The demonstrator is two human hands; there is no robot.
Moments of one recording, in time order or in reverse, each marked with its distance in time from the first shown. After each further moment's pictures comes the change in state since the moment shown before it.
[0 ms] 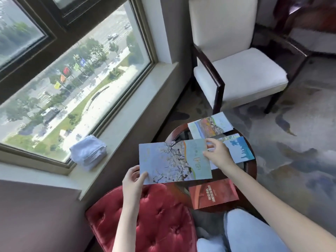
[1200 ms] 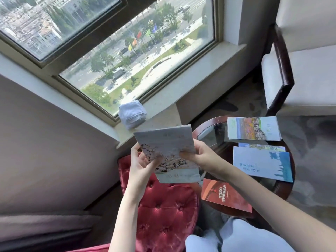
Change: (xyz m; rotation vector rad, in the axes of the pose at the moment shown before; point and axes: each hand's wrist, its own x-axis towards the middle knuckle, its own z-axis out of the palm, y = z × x) left_hand -0.083 0.036 0.008 -0.184 0.035 0.173; right_hand -0.036 -0.055 0.020 0.393 -1.069 -0.311
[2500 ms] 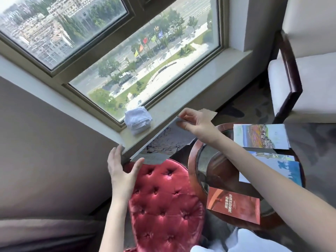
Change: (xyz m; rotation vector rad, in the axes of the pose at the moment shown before) left_hand 0.006 0.021 -0.039 0.597 0.445 0.078; right_hand 0.075 -0.053 -0.024 -0.266 0.166 -0.216
